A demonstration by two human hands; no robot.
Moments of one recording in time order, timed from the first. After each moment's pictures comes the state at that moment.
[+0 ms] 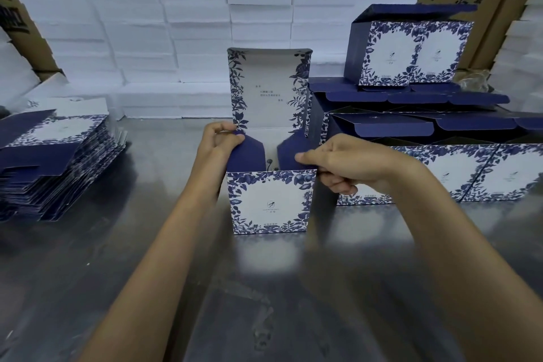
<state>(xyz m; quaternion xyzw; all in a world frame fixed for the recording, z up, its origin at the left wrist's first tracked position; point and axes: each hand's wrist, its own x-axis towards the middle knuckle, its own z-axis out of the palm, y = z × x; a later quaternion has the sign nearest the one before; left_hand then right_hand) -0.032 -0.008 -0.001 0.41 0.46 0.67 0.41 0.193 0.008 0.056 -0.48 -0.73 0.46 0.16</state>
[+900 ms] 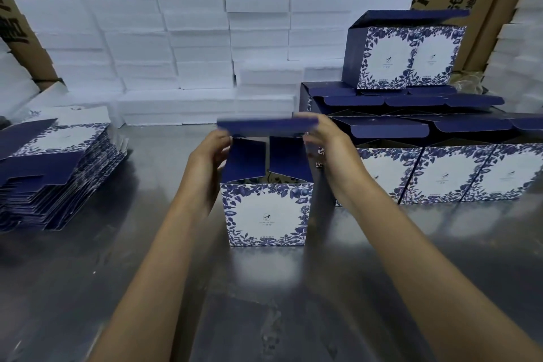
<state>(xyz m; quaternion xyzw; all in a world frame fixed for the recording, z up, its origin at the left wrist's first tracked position) -0.049 -0.014 0.001 0.42 0.41 0.65 0.48 0.153 0.020 0.028 -0.41 -0.56 0.50 0.51</state>
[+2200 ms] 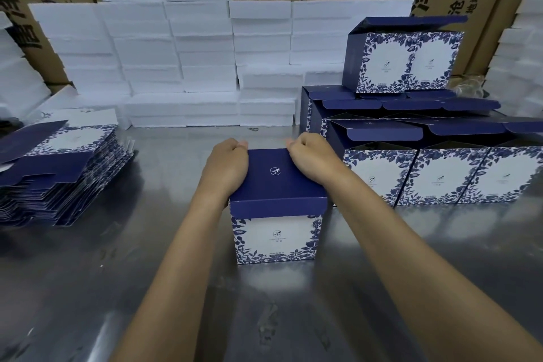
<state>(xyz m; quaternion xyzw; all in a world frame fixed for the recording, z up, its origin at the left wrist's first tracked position) -0.014 -0.031 0.035 0.48 0.69 0.46 0.30 0.136 0.009 0.046 -0.54 -0.70 0.34 0.32</state>
